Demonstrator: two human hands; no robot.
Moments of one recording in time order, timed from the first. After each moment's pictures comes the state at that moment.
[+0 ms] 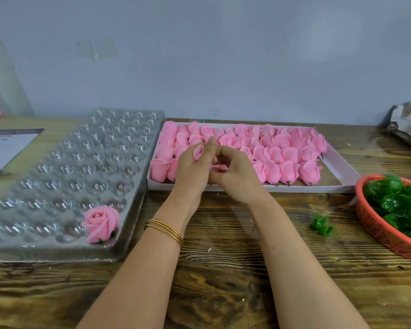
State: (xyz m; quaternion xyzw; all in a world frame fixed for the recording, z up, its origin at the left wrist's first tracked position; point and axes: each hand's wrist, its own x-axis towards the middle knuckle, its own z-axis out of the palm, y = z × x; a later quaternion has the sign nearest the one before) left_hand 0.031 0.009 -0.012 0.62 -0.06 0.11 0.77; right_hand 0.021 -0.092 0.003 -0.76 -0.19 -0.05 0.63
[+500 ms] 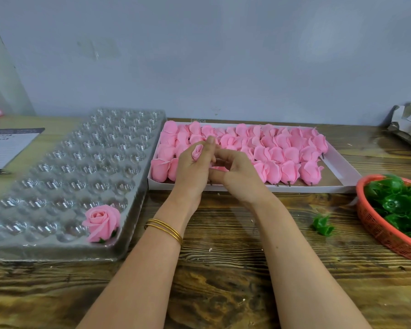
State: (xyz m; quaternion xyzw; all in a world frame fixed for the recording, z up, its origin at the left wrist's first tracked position) left_hand 0.030 0.013 -0.014 0.63 -0.06 0.11 0.76; right_hand 0.015 -0.093 0.008 -0.74 -0.18 0.00 0.64
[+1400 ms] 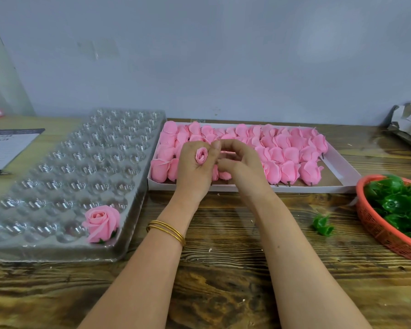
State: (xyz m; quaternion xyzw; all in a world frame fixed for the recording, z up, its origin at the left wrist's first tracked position) left_hand 0.021 0.009 -0.004 0.72 -0.10 0.23 0.65; right_hand 0.020 -0.096 0.008 -0.71 -0.09 -0.04 0.70
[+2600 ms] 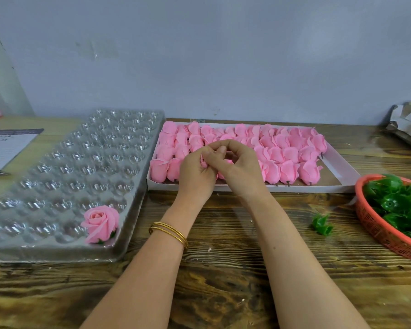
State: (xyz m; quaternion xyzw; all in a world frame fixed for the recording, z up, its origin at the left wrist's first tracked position) left_hand 0.024 0.005 -0.013 0.73 -0.10 0.19 0.64; right_hand 0.019 -0.090 0.007 -0.74 -0.12 -0.12 0.66
